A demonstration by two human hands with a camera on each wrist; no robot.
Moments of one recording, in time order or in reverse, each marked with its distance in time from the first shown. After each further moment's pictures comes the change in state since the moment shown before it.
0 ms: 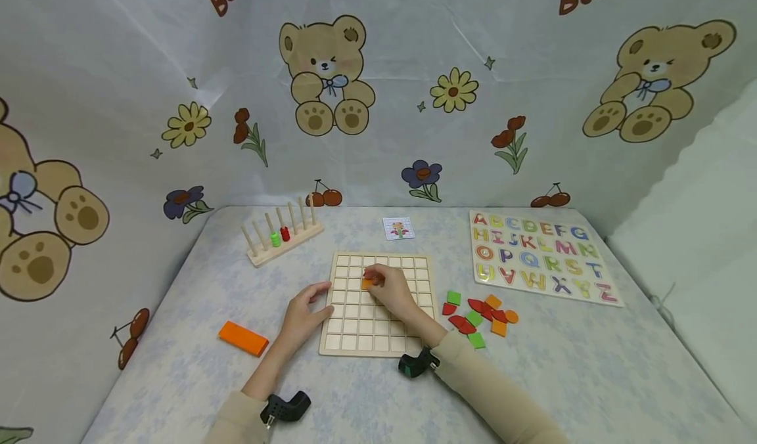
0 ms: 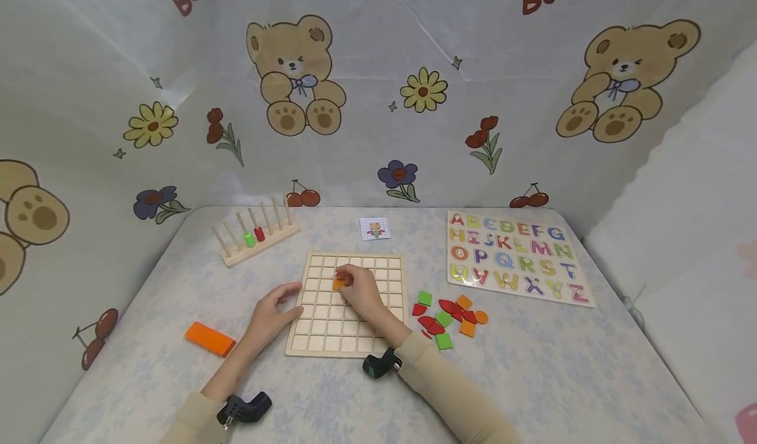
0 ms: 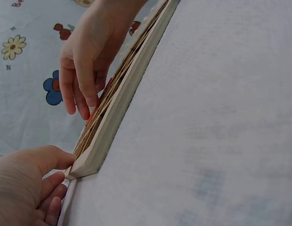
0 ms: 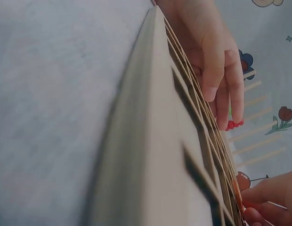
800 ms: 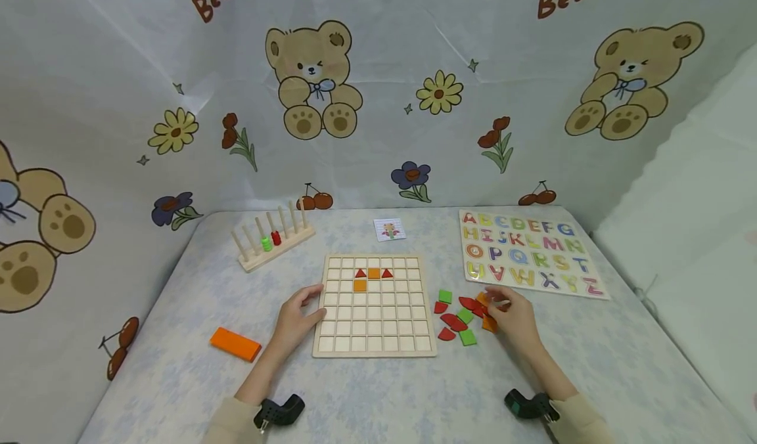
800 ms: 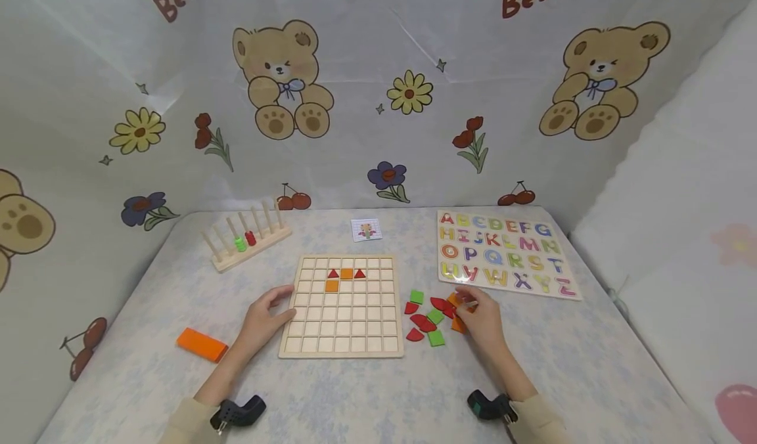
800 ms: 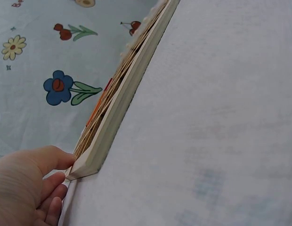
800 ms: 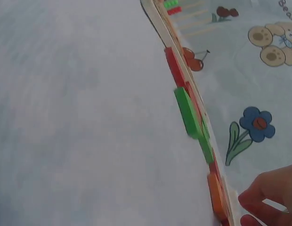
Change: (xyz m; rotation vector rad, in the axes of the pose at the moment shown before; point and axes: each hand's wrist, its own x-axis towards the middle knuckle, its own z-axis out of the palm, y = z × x) left_hand 0.000 0.003 0.000 0.030 0.001 -0.006; right_hand -0.121 0.078 -0.171 -0.259 0.294 0.247
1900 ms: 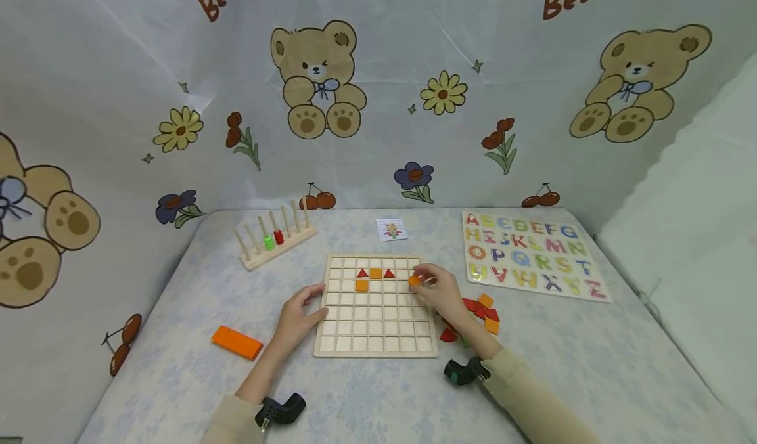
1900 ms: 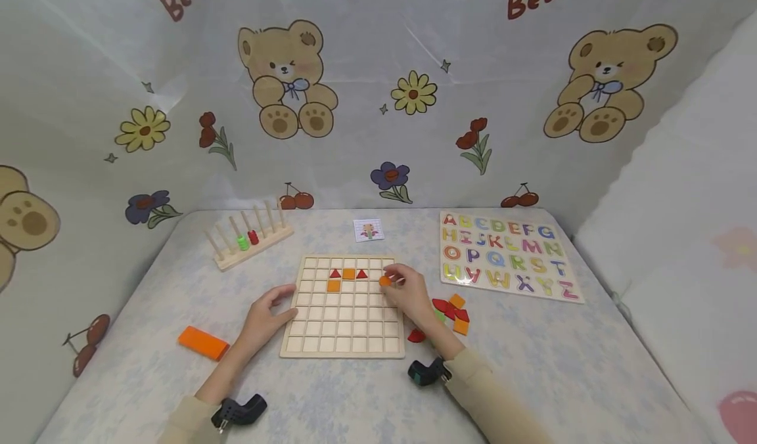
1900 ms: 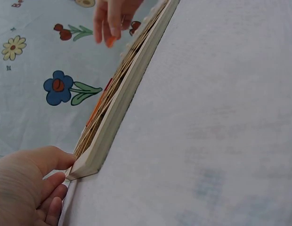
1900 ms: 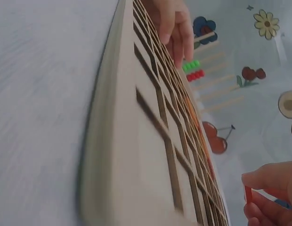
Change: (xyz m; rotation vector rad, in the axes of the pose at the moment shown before) left_hand 0.000 -0.003 0.000 -0.034 -0.013 0.004; right_hand 0.038 -0.085 0.086 0.267 -0.175 -0.149
